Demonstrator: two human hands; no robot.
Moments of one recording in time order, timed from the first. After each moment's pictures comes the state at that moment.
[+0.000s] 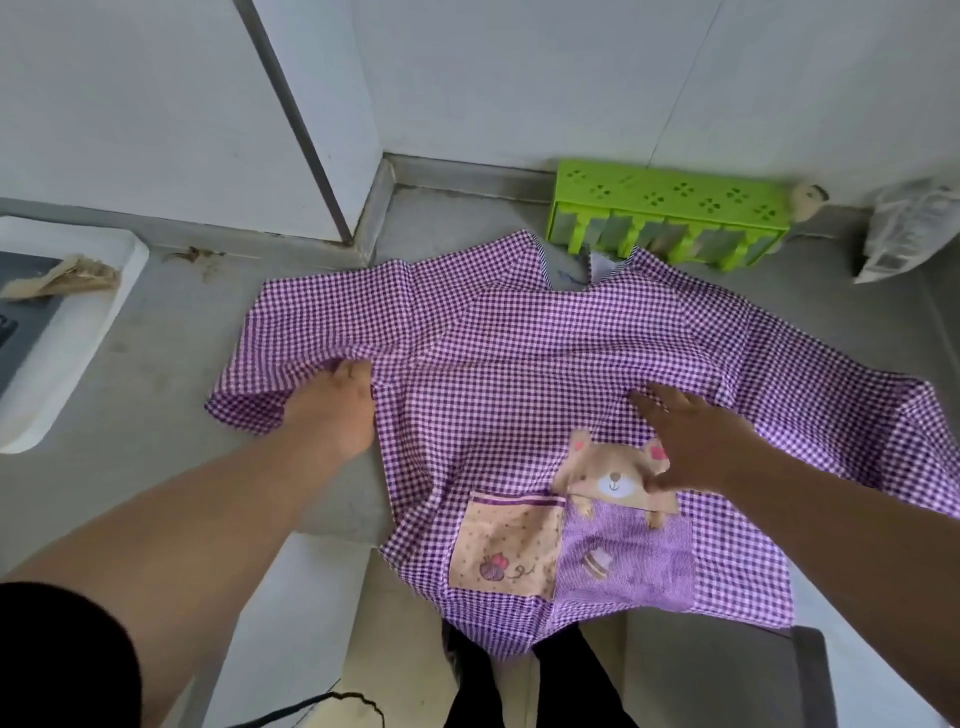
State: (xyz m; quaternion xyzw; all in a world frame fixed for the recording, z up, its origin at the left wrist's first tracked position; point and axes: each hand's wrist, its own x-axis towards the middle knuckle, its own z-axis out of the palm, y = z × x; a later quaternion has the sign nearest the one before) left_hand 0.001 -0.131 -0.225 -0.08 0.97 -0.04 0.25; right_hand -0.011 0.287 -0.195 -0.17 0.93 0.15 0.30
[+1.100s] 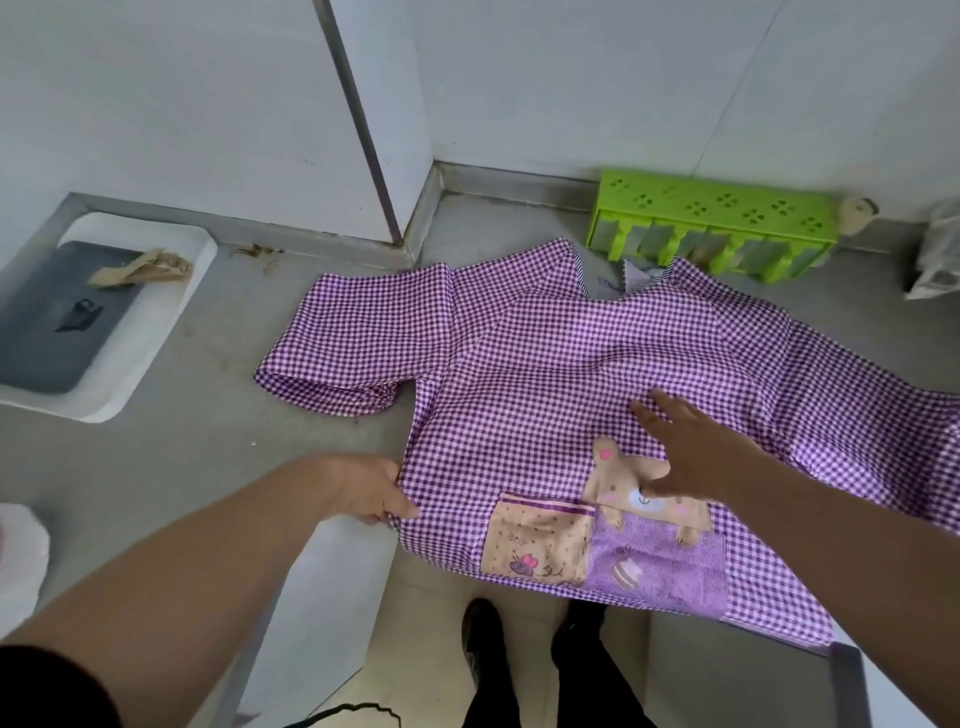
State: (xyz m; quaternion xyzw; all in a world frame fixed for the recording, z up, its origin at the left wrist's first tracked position) left_hand 0.082 -0.144 -0.224 -0.20 0.73 0.34 0.55; right_hand -0.004 0.259 -0.205 -0.17 0.93 0.05 0.33
